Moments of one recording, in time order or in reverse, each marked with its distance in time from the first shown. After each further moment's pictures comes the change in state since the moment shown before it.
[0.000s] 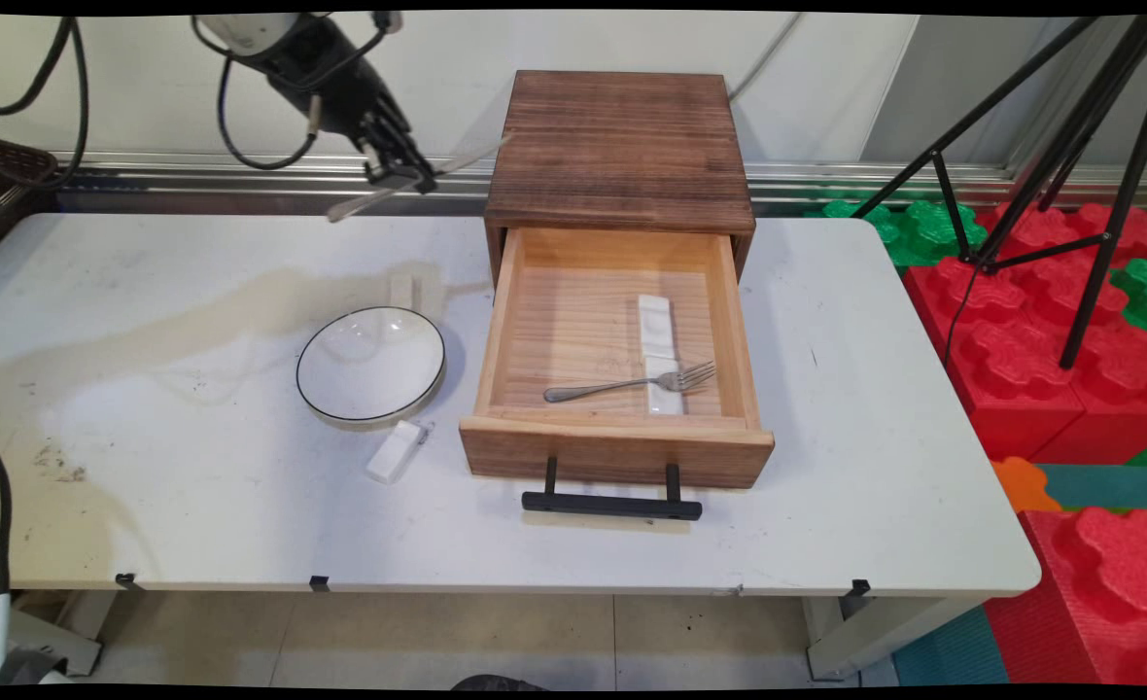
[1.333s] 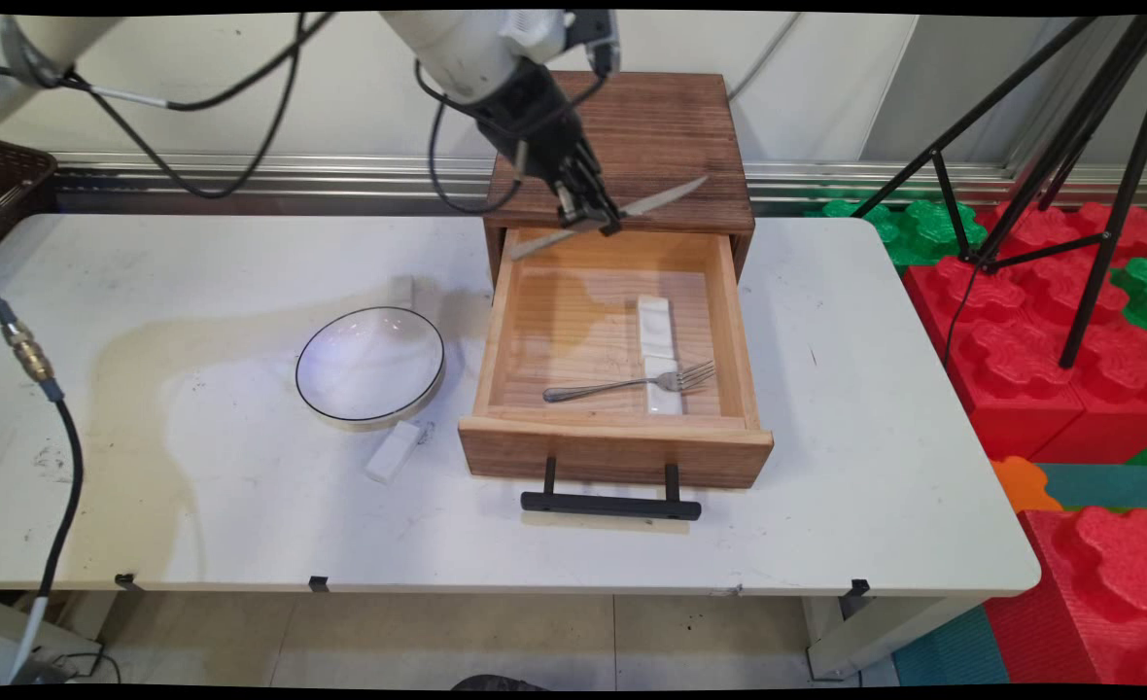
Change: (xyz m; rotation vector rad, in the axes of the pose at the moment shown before) arm 0.131 0.054 0.081 -0.126 0.147 0.124
